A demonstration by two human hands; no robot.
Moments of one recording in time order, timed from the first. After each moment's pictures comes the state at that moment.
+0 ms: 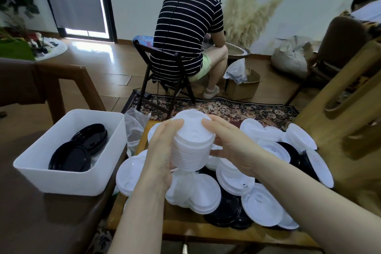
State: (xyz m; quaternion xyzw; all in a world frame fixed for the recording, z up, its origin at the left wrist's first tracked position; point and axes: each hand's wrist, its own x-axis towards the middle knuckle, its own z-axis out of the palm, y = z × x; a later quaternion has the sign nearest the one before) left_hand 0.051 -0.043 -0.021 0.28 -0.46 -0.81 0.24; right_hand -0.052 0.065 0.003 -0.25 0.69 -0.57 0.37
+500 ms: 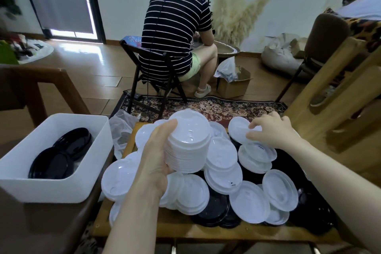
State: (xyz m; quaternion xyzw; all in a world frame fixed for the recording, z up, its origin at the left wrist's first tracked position) left_hand 0.042 -0.032 -0.028 0.26 -0.42 -0.84 0.23; right_hand -0.180 0.140 -0.014 -0.28 0.96 0.02 0.00
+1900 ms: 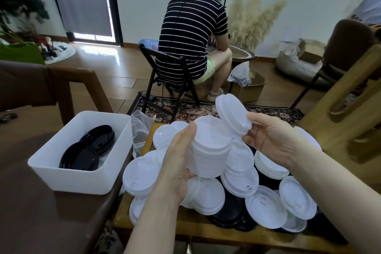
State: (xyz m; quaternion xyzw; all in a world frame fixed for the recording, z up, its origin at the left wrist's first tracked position) left_hand 0.054 -0.024 -0.030 0.27 -0.43 -0.84 0.19; right_hand -0.086 0.097 0.026 -0.06 0.59 -0.74 0.32
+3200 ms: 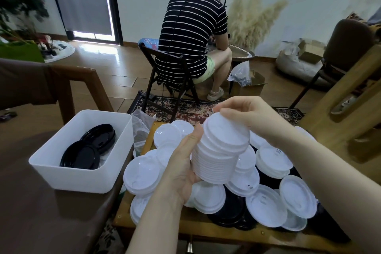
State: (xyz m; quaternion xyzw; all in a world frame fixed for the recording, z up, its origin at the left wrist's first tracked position) left_hand 0.053 -0.021 -0.031 0.25 -0.41 -0.87 0.12; right_hand -0.079 0.078 0.054 -0.38 0.79 -0.44 0.19
